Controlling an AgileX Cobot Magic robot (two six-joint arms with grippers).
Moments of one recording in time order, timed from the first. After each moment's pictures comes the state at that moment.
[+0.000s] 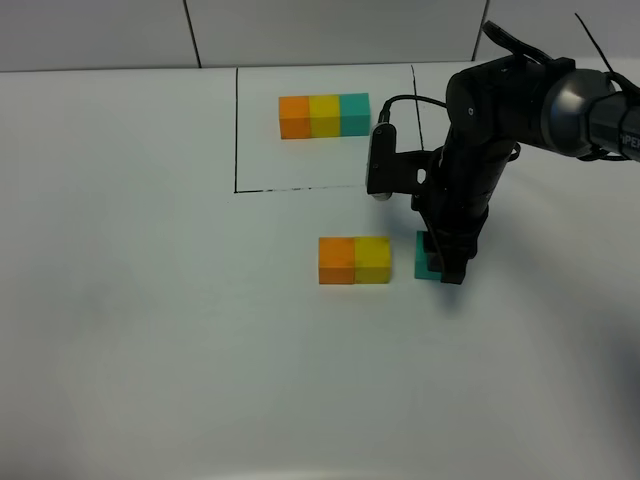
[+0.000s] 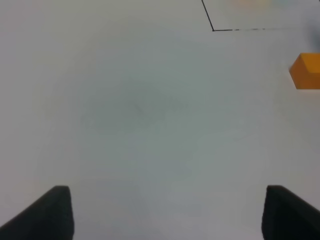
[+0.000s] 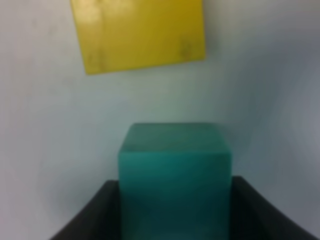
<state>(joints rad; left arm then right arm) -0.02 0.00 -0.51 -0.12 1.08 0.06 0.46 2.09 -1.46 0.04 0.91 -1.01</state>
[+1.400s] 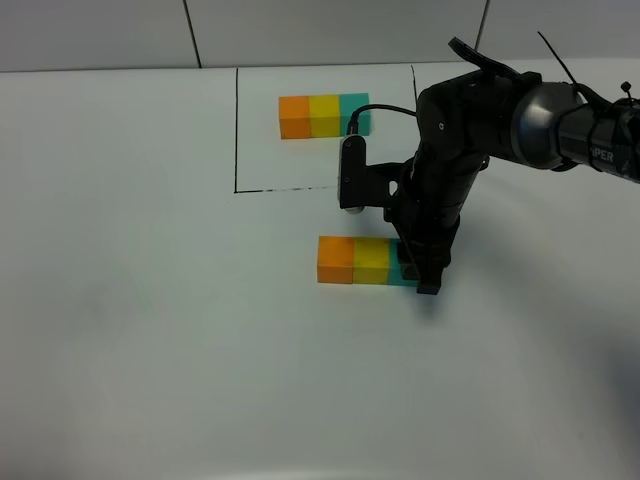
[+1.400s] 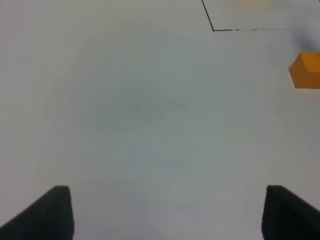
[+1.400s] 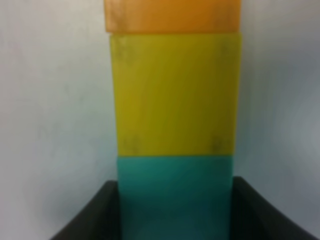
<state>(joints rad) -0.02 0.00 -0.51 -0.12 1.08 0.06 0.53 2.12 -1.47 0.06 0.88 -1.03</state>
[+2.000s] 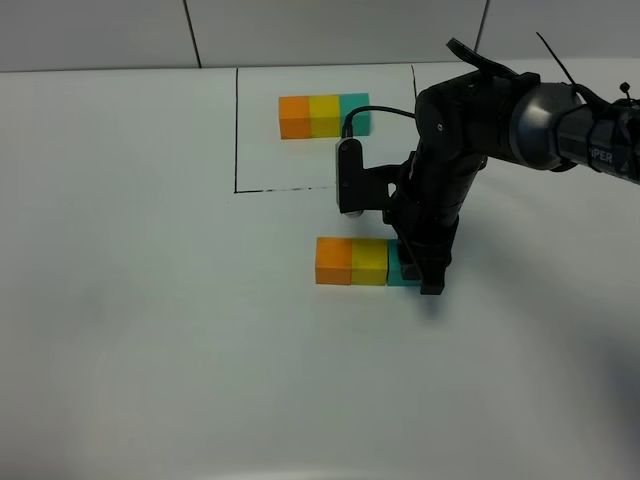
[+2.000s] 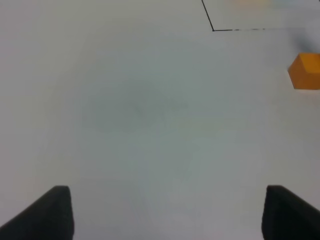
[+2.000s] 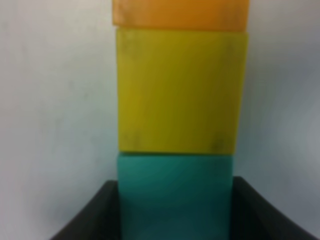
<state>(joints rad) -0.02 0.00 -0.51 -0.12 1.08 0.06 0.53 2.12 -1.47 0.06 0.88 -1.09</state>
